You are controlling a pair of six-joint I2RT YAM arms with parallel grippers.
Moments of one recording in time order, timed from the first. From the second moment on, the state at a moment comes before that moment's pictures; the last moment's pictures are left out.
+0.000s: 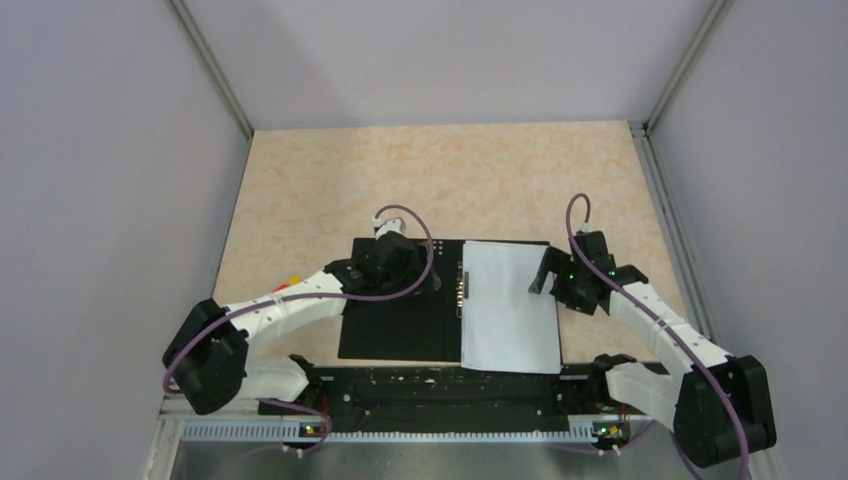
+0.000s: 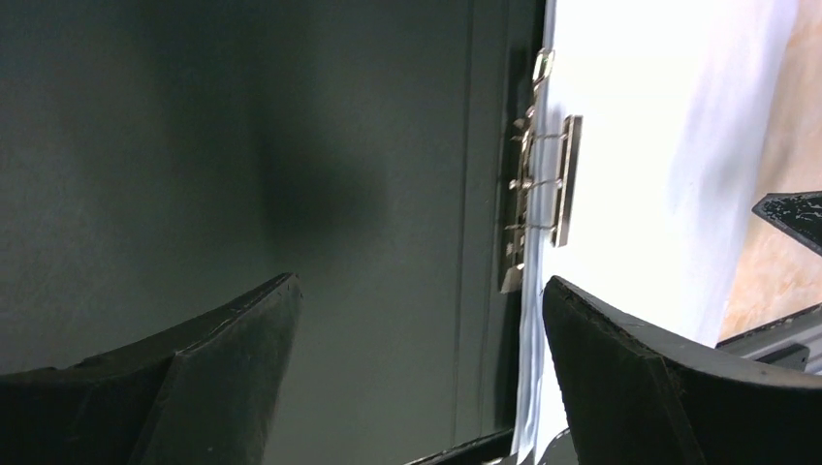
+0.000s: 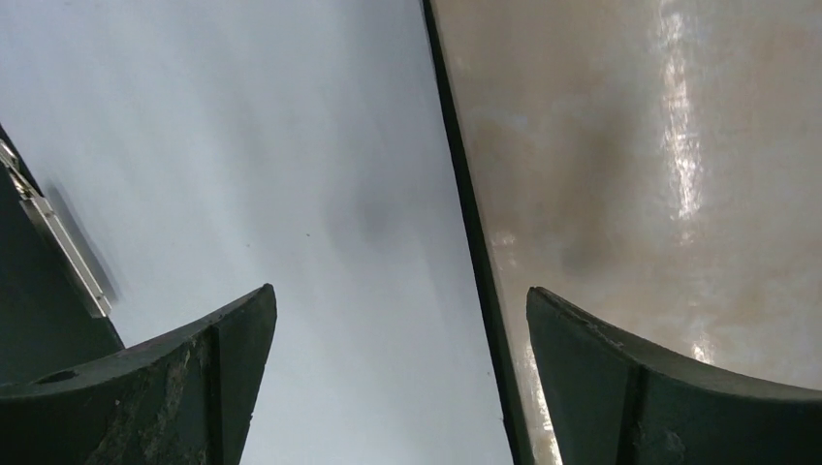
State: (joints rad) left arm -0.79 1.31 0.77 -0.29 -0.12 -0.86; right arm 0.25 1.06 0.57 -0.55 -0.02 0.60
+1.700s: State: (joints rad) left arm -0.66 1.29 0.60 -0.23 -0.08 -0.93; right arm 1.38 0.89 0.51 -0.78 0.31 1.34
